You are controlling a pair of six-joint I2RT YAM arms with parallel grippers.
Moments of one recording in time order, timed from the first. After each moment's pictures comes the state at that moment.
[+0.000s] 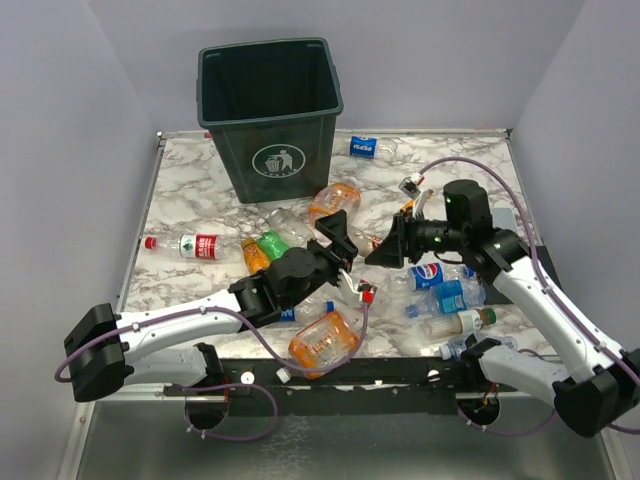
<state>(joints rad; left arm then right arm) -1.11 1.13 0.71 0.24 -0.31 1.46 0.46 1.08 1.00 -0.52 -0.75 0.33</state>
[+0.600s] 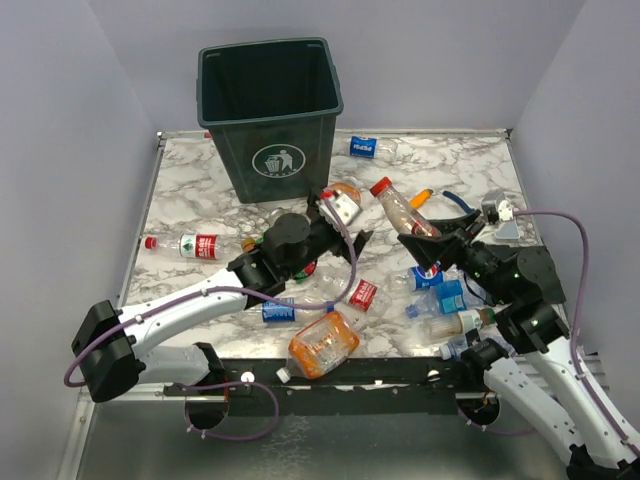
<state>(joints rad) -1.00 1.20 0.89 0.23 -0.17 0.24 0.47 0.53 0.69 -0.01 -0.32 0.37</state>
